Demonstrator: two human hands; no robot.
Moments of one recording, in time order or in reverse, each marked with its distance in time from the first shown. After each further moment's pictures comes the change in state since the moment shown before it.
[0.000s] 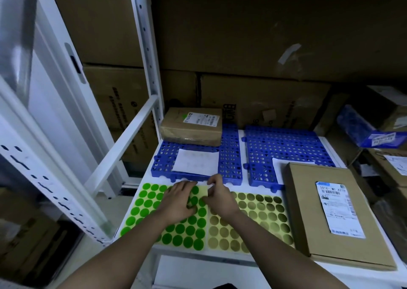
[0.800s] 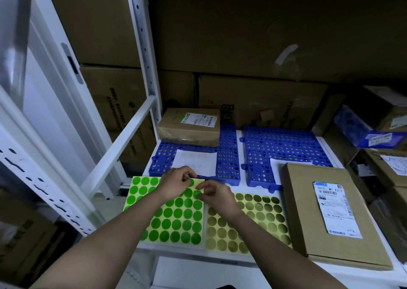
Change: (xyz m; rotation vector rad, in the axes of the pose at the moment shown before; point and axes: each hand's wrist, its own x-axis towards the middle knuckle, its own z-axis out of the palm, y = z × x) left_hand 0.031 0.001 -0.038 -0.316 0.123 -0.036; right_hand -0.008 -0.003 -0.009 0.313 0.010 -0.048
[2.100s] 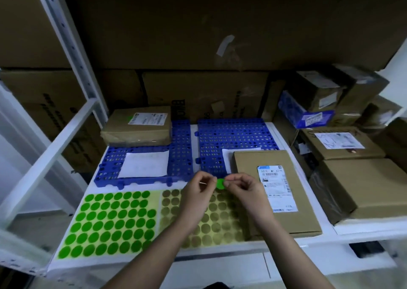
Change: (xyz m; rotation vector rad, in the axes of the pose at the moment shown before) left_hand -0.042 0.171 0.096 -0.658 0.101 0.013; right_hand -0.095 0.006 -0.144 0.402 0.401 0.035
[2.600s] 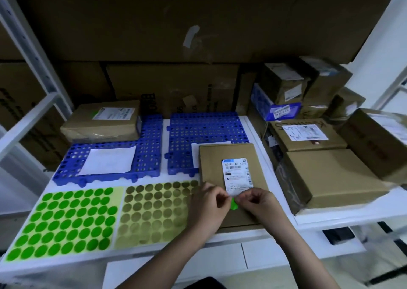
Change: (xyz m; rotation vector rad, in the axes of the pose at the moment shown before) left_hand -0.026 0.005 0.115 0.509 -0.038 0.211; right_hand -0.026 0.013 -0.130 -0.337 0.022 0.171
